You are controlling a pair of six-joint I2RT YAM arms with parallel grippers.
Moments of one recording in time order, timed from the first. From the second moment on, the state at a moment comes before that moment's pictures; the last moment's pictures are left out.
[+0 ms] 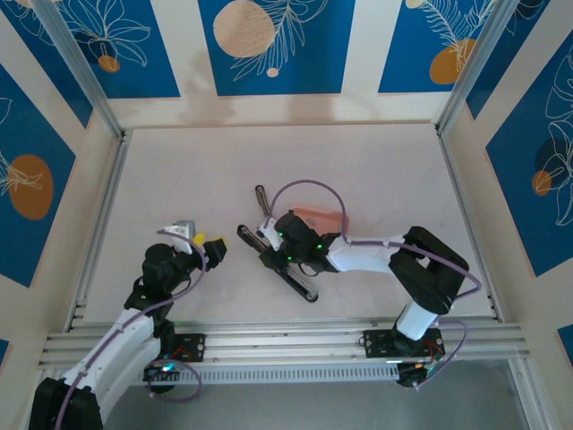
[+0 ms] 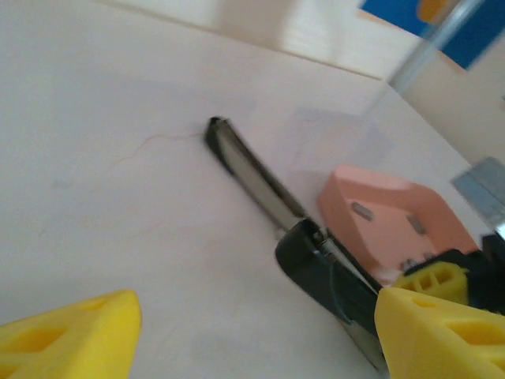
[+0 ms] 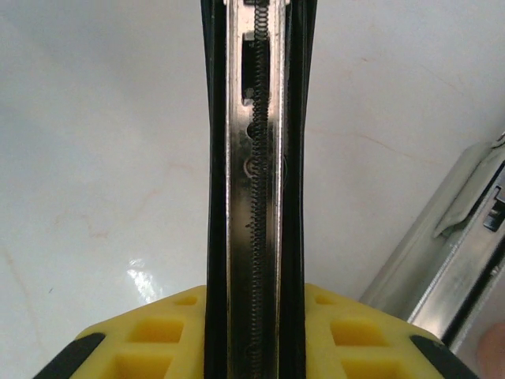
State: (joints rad) left arm -0.28 0.63 0.15 0.23 0.30 -0.35; right arm 0.91 1.63 0.81 0.06 -0.17 0.10
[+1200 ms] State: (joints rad) left arm -0.44 0.92 0.23 0.63 0.91 0.00; right arm 0.78 1.43 0.47 0.56 -0.73 -0.20
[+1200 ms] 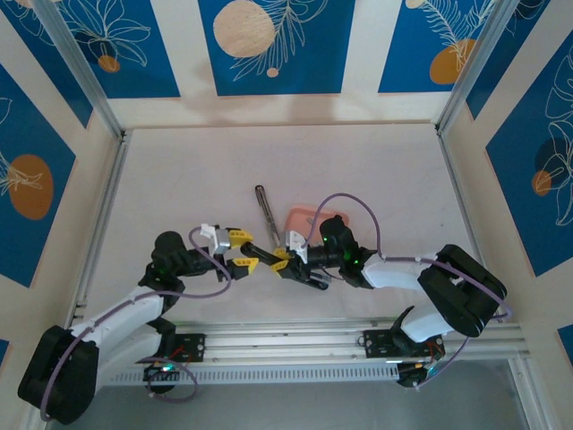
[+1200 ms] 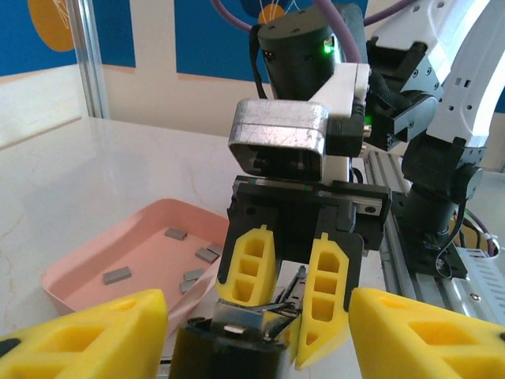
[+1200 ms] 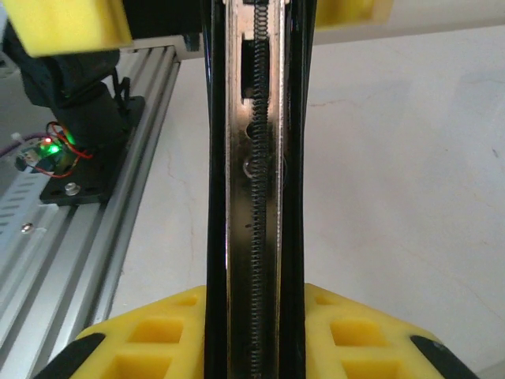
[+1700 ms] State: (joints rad) left arm -0.47 0.92 0.25 0.52 0.94 0.08; right arm 0.77 1.43 0.47 0.55 -0.79 -0.23
